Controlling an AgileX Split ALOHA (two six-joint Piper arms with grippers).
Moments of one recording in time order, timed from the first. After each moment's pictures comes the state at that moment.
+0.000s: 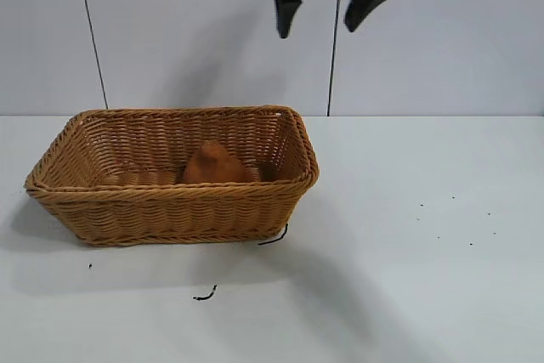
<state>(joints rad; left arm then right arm) -0.03 0.00 -0.50 -0.06 1.07 0.00 0.11 2.34 -2.42 -0.05 1.21 0.09</state>
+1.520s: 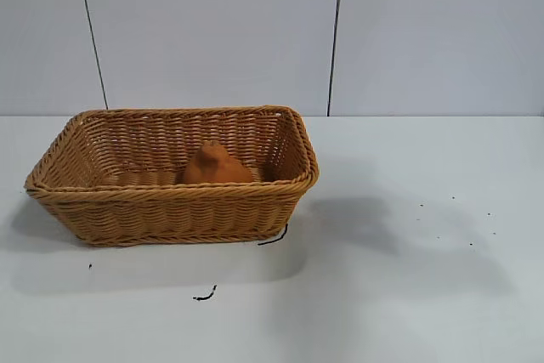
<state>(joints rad) -0.03 0.00 -0.50 -0.06 1.07 0.00 0.04 0.94 -0.72 0.00 1.15 0.02</state>
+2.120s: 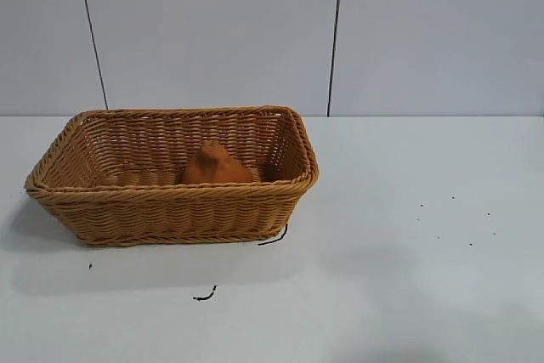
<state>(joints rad) -0.03 0.00 -0.50 -0.06 1.07 0.00 0.04 0.17 -0.50 0.01 1.02 0.00</state>
